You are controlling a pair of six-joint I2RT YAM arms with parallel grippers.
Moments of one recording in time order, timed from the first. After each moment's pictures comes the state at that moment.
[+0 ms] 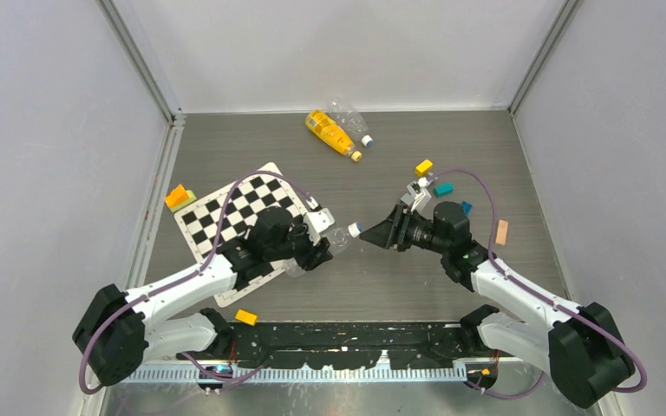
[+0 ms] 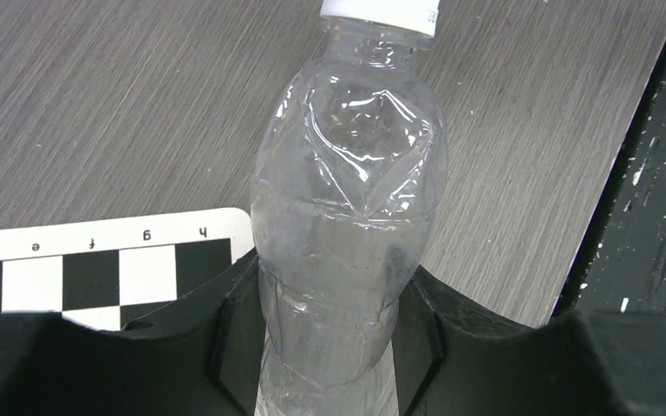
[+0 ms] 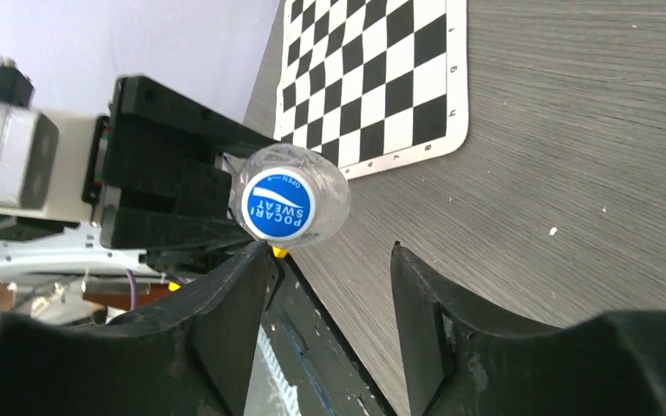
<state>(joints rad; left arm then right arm) -0.77 1.10 0.60 -0.02 0.29 0.15 0.49 1.01 0.42 0.32 -0.54 0.82</state>
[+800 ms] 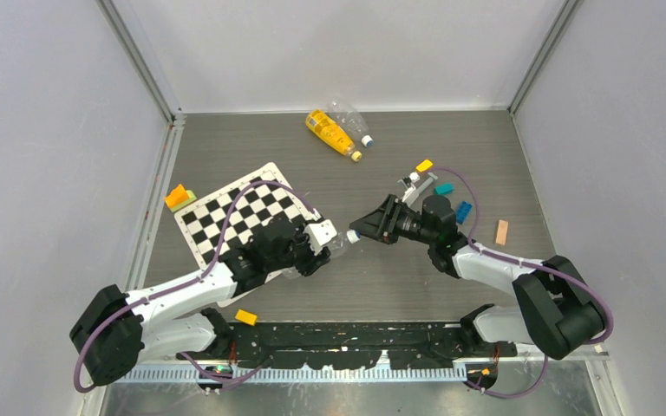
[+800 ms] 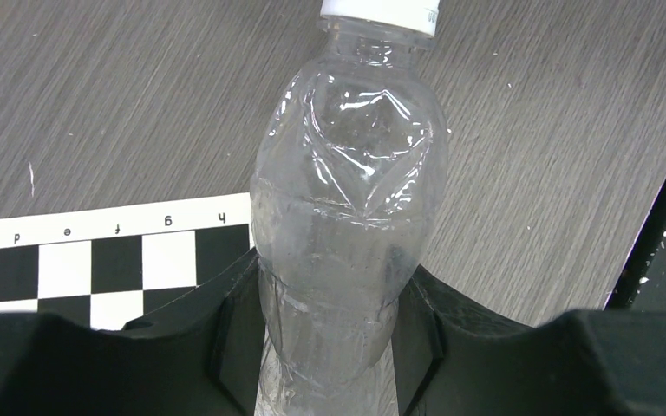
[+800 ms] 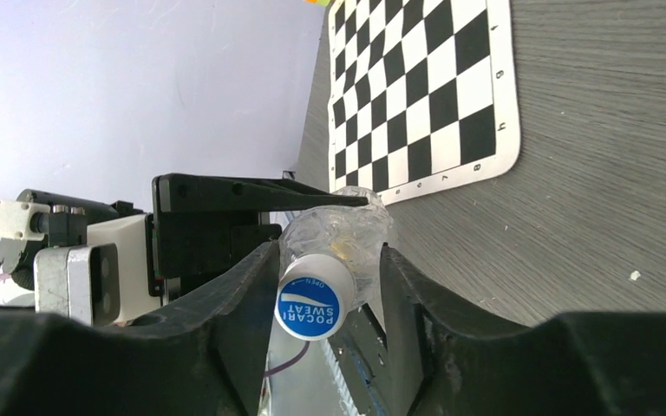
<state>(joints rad) -0.84 1.08 0.52 0.03 0.15 0.21 0.49 1.29 0.43 0.63 -0.59 1.08</state>
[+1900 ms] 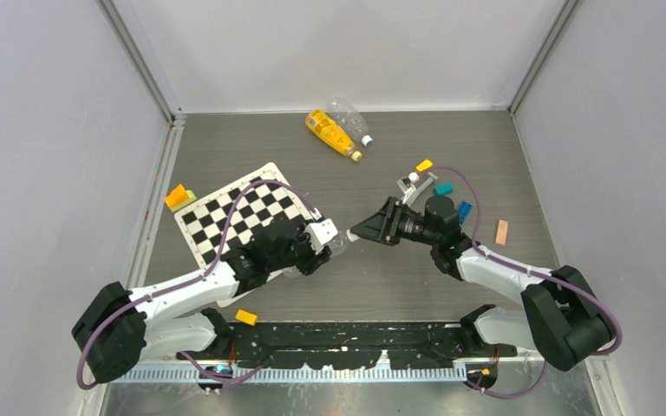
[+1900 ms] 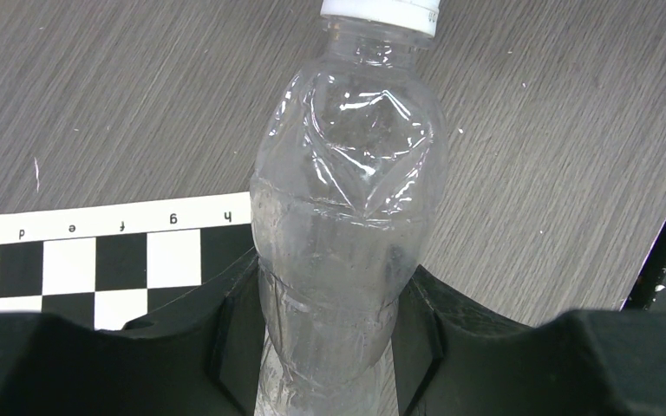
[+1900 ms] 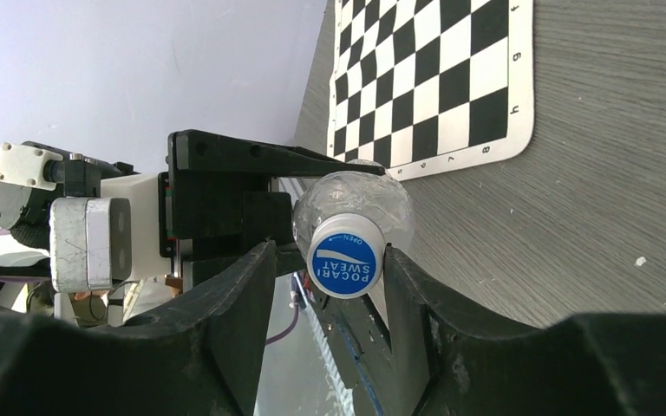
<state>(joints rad) -0.84 1.10 0.52 0.05 0.13 0.21 0.49 1.23 0.43 0.58 -0.65 1.01</state>
